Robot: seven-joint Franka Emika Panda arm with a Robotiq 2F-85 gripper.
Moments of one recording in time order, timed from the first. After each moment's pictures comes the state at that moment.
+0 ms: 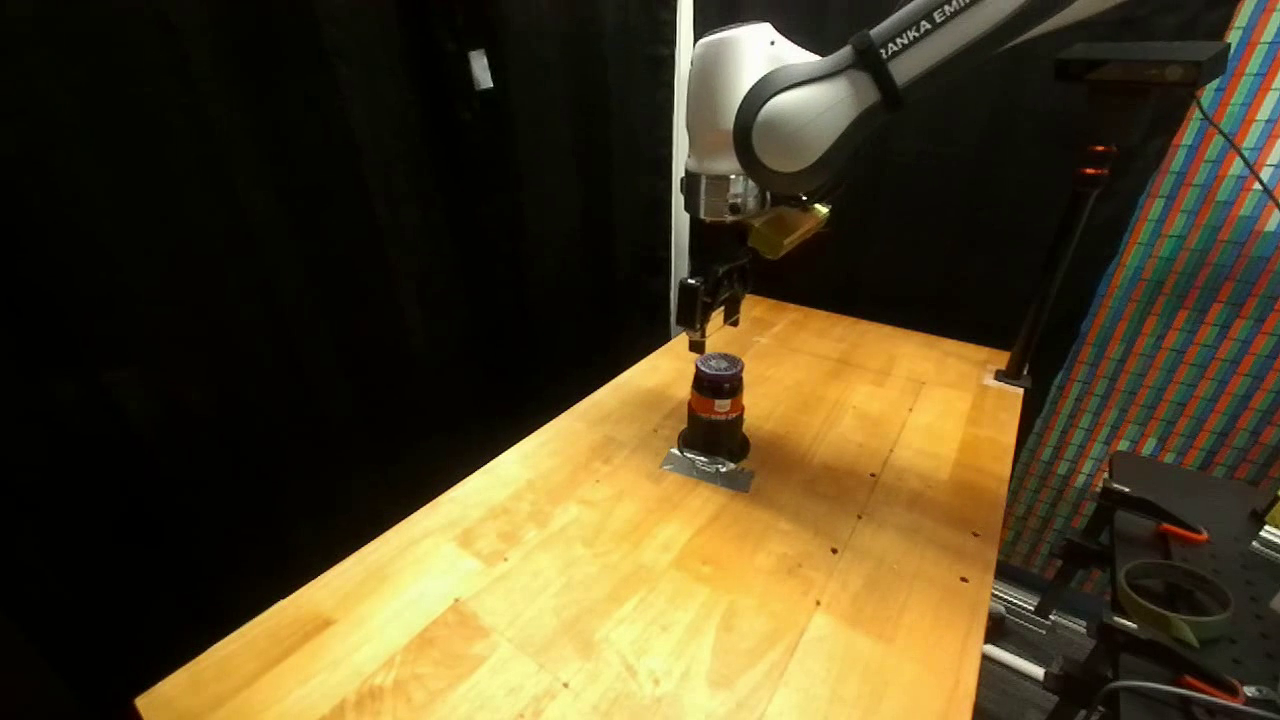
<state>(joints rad) 0.10 0.54 0.09 -1.62 -0.14 2.18 0.19</state>
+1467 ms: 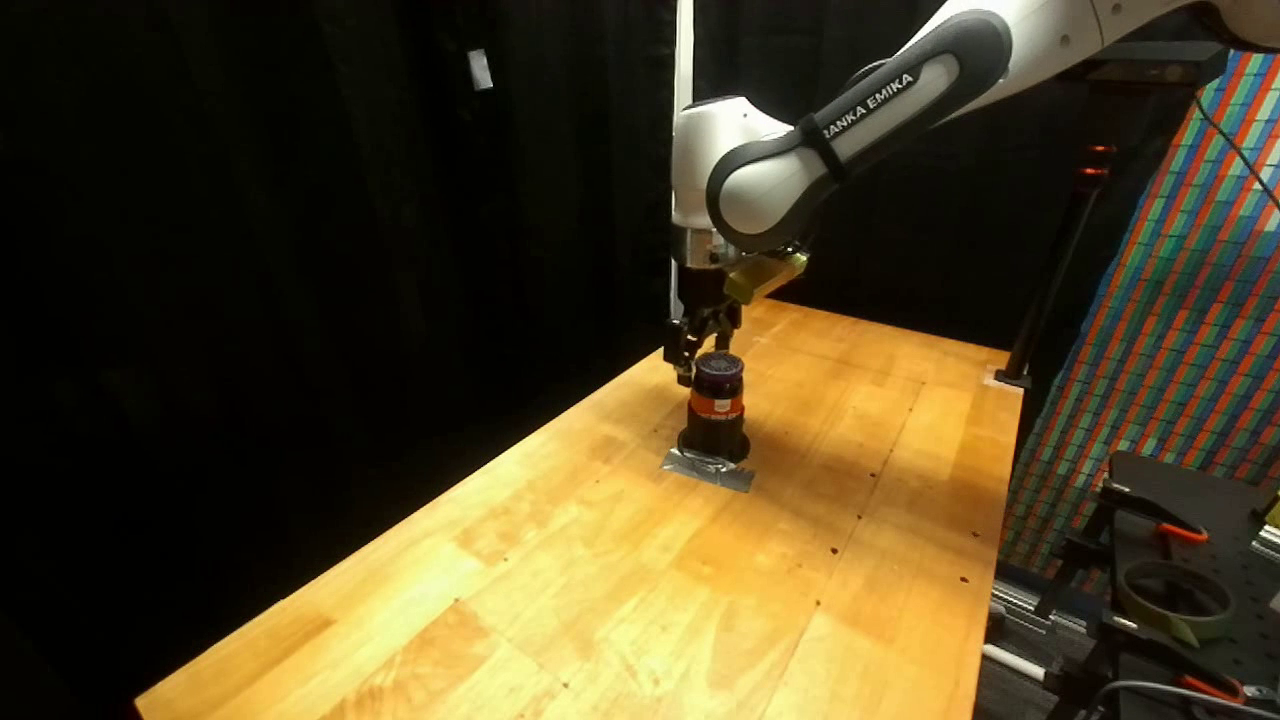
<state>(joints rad) 0.10 0.70 0.05 -1.51 -0.10 2.21 0.22</state>
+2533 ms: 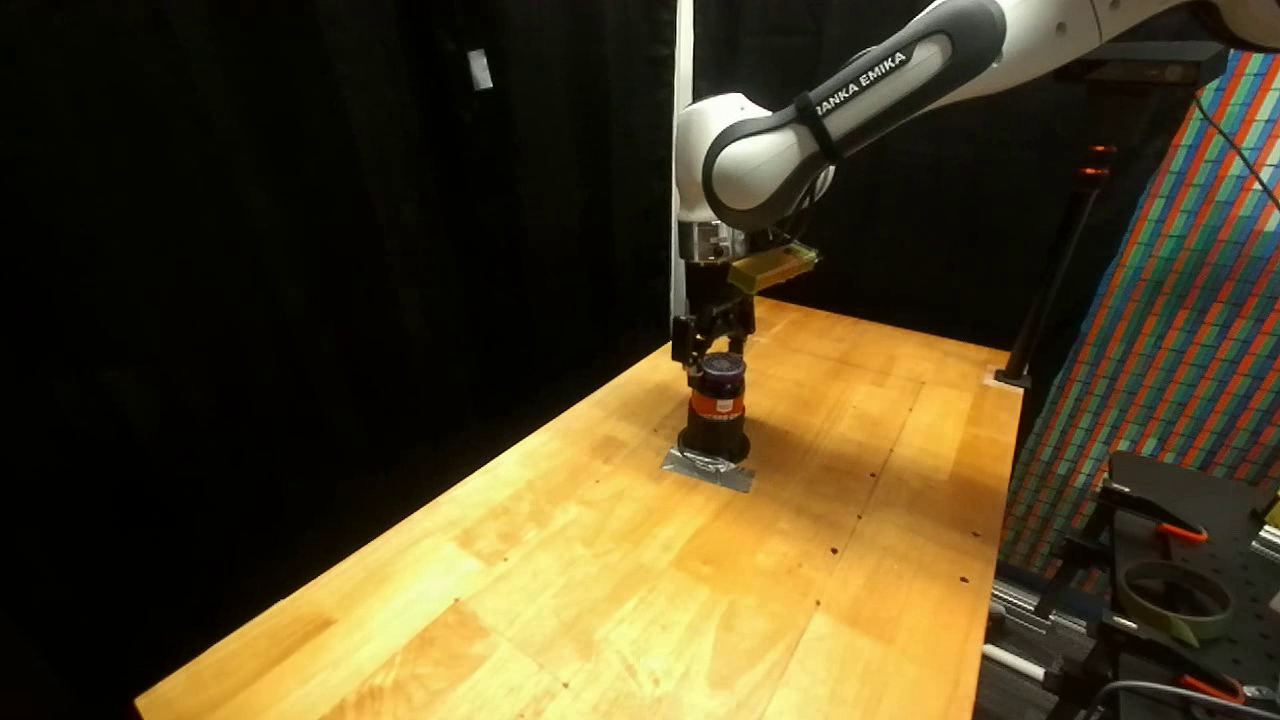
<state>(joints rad) 0.09 0.70 0.05 -1.49 0.01 2.09 0.21</state>
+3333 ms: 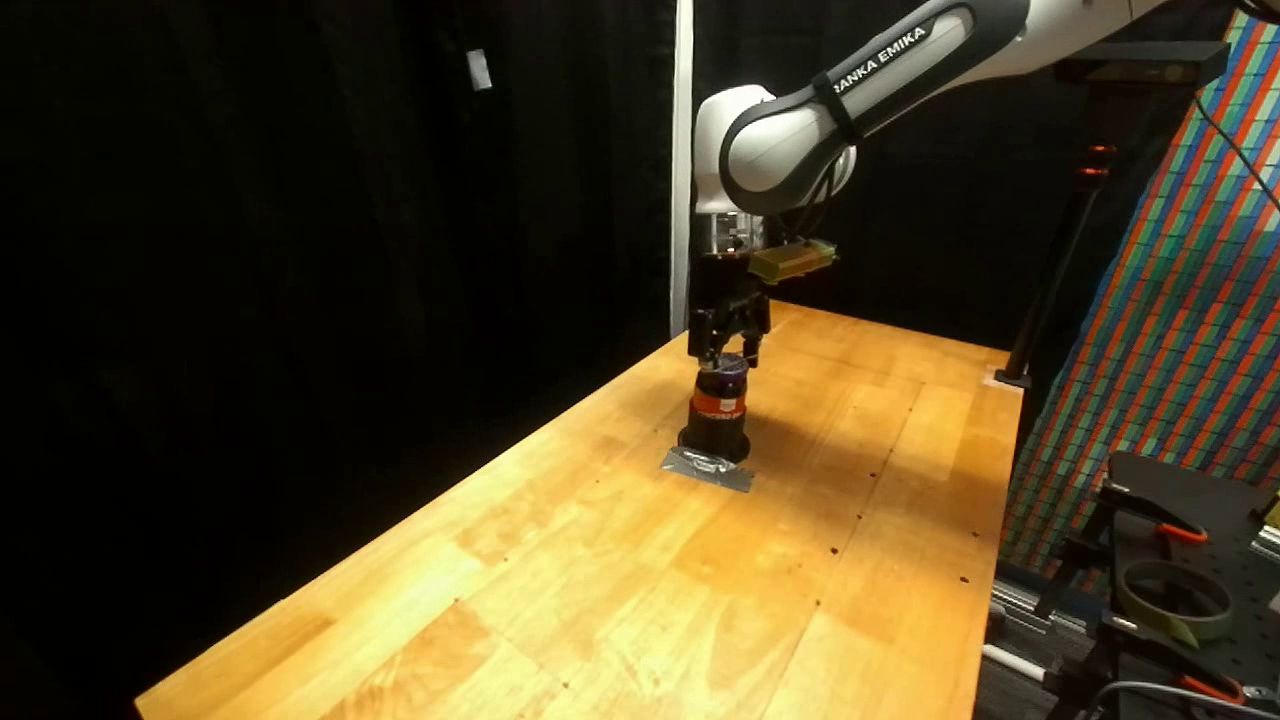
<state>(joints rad) 0.06 0.63 0.06 -1.58 0.07 2.09 0.14</state>
